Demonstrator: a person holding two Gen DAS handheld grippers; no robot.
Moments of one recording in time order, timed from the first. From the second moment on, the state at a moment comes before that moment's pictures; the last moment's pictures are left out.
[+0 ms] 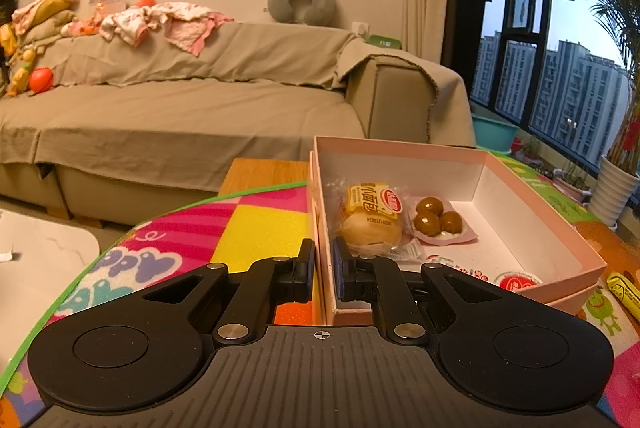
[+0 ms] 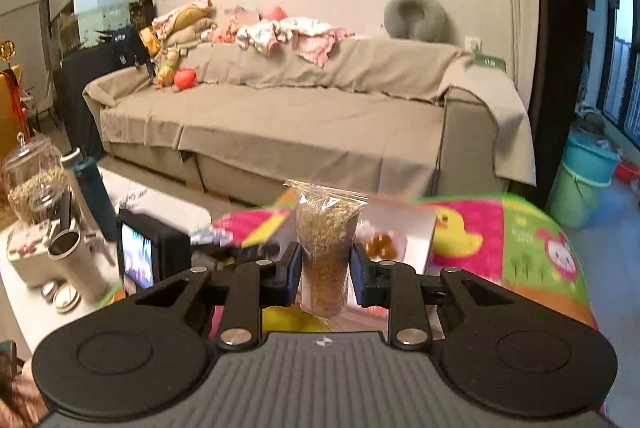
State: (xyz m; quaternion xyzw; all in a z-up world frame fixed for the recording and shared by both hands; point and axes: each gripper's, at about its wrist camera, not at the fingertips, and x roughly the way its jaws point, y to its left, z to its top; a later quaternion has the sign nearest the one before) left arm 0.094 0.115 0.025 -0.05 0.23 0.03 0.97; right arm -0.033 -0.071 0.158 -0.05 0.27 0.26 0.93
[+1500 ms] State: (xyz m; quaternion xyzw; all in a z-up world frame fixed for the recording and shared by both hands) left arm 0.093 0.111 0.025 -0.04 0.23 0.04 0.97; right arm -0.053 -0.182 0.053 -0.04 0.36 0.08 0.93
